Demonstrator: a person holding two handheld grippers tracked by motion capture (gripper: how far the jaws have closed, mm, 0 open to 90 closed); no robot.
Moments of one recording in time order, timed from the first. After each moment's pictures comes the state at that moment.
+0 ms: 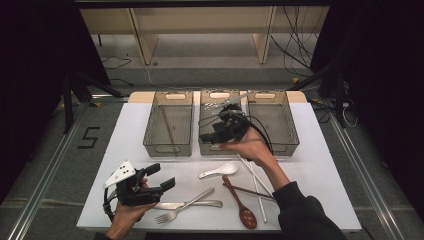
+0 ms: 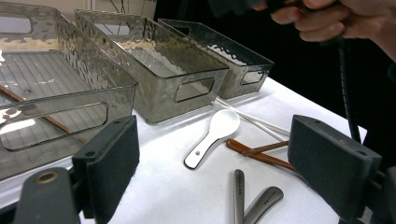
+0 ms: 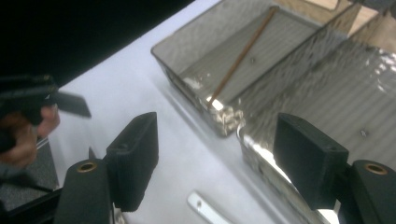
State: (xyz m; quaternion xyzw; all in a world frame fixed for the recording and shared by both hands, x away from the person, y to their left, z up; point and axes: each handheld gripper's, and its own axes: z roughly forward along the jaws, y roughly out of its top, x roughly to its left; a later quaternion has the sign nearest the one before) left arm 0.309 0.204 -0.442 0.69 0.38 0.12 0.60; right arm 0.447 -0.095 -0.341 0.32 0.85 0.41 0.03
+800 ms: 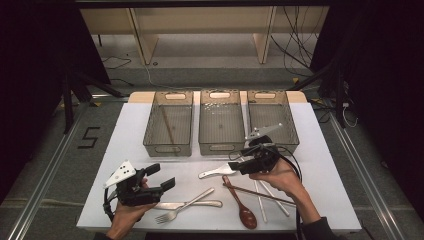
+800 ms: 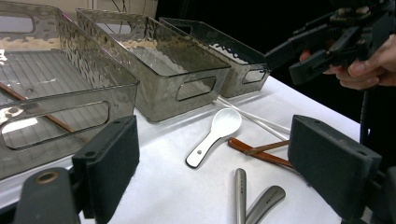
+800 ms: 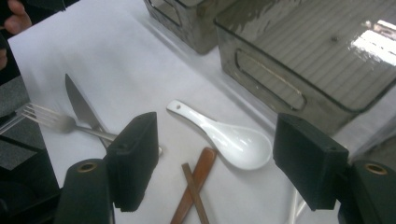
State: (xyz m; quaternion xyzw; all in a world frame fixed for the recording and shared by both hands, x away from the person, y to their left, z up) left arm 0.309 0.203 -0.442 0.69 0.38 0.12 0.60; right arm 0.389 -0.167 -0.385 0.34 0.86 0.38 0.05
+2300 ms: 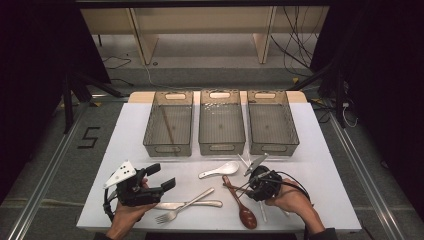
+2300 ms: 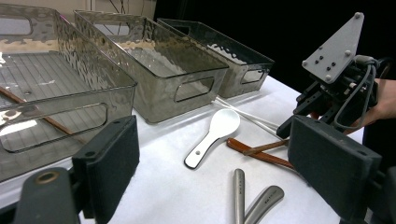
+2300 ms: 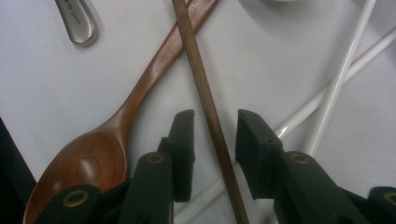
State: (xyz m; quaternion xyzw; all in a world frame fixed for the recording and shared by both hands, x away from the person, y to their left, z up) left arm 0.308 0.203 -0.441 0.69 0.38 0.12 0.60; right arm 0.358 -0.176 -0.454 0.28 0.94 0.18 0.05
